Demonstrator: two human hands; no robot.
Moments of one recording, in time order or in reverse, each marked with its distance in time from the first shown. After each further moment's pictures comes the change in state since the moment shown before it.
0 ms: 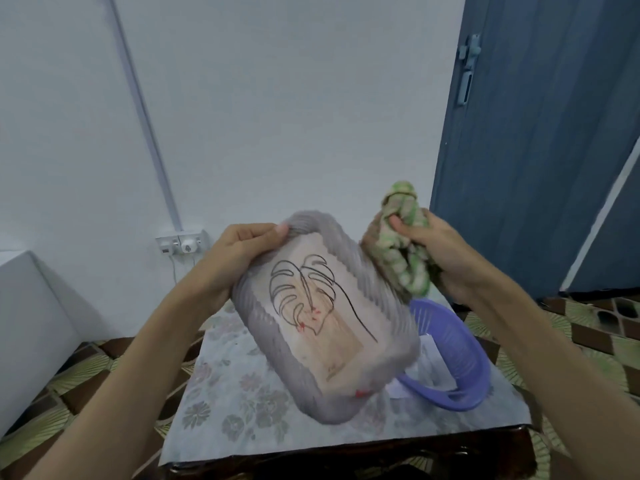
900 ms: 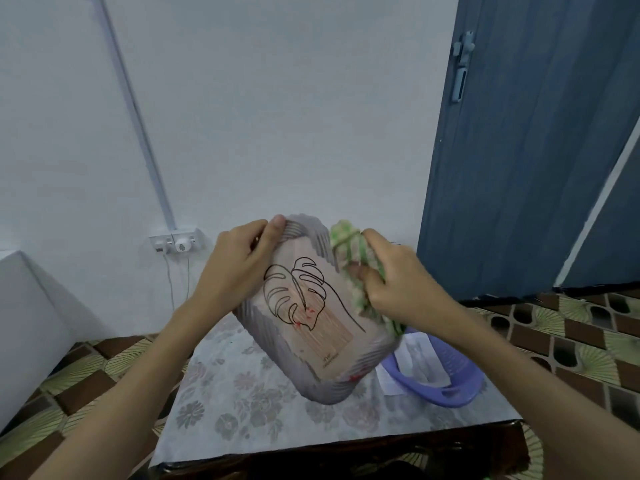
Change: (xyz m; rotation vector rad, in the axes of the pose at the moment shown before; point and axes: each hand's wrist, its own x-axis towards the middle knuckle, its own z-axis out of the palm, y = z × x) left_hand 0.012 -0.023 0.010 0.747 0.330 0.435; right_hand -0.019 0.027 0.019 -0.883 -0.133 -0.500
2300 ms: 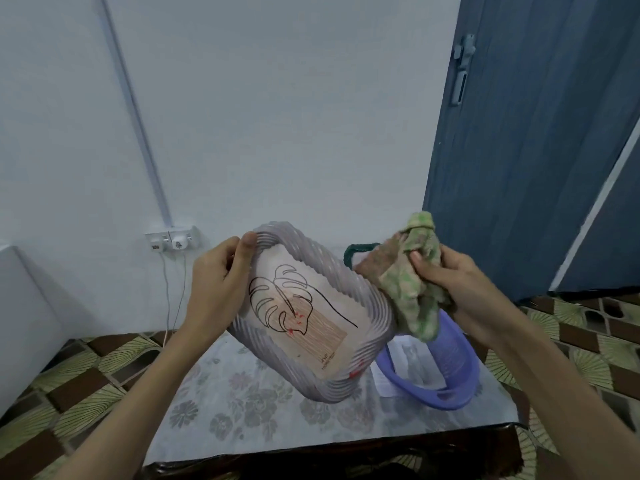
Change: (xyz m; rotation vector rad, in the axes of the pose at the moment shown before) left_hand -0.023 -0.023 0.009 -0.121 0.225 -0.051; right_hand -0.024 0.037 -0.036 0.937 0.028 0.406
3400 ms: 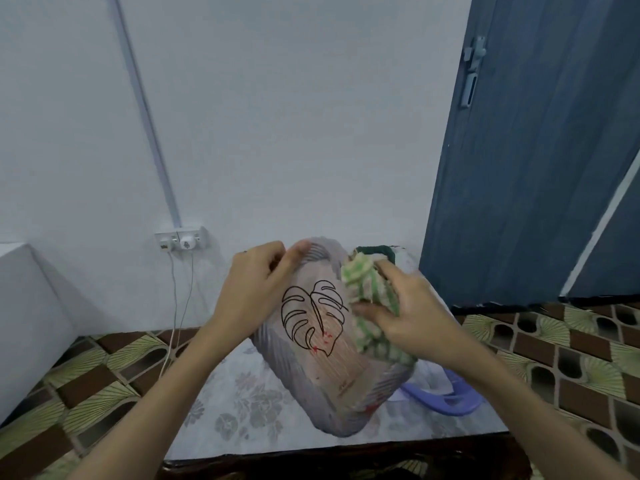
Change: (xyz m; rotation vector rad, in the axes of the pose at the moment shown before) left_hand 0.002 0.022 0.010 0.120 -0.224 0.011; right_hand -0.001 0.021 0.045 -0.816 -0.098 -0.265
